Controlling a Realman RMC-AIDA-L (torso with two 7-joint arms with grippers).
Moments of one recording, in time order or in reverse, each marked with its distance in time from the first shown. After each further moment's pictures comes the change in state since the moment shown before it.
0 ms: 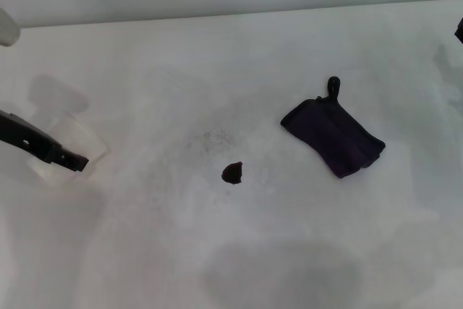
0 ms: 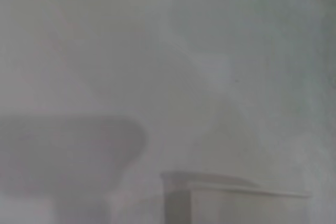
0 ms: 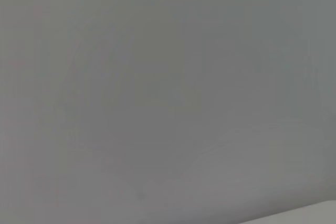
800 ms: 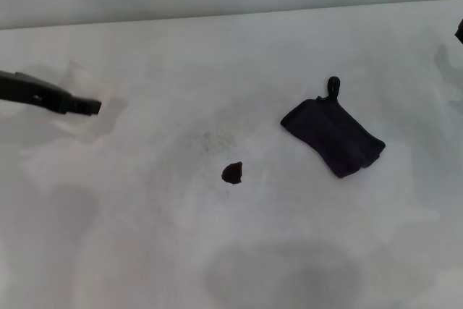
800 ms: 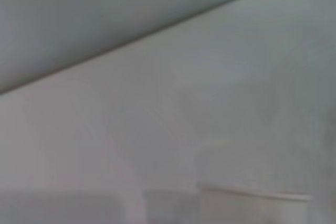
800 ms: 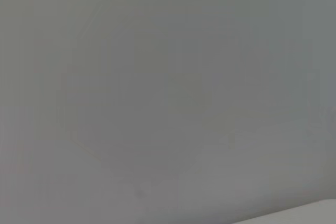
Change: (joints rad) left arm 0.036 0.004 0.000 -0.043 -0.288 -0.007 0.043; right arm -0.002 0.000 0.000 0.000 0.000 -0.001 0.001
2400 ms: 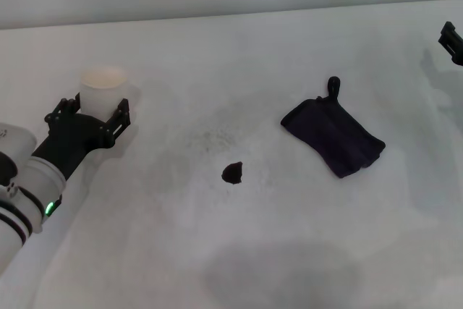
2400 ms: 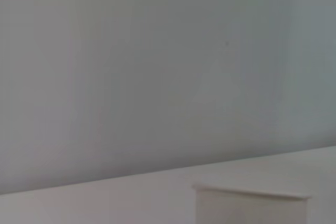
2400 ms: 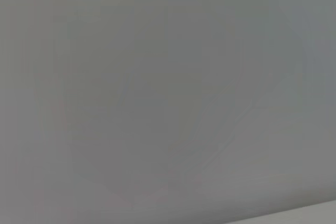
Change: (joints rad) left arm 0.575 -0.022 -0.003 0.925 -1.394 -0.426 1.525; right arm -0.001 0.002 -0.060 0.035 -0.009 0.053 0.014
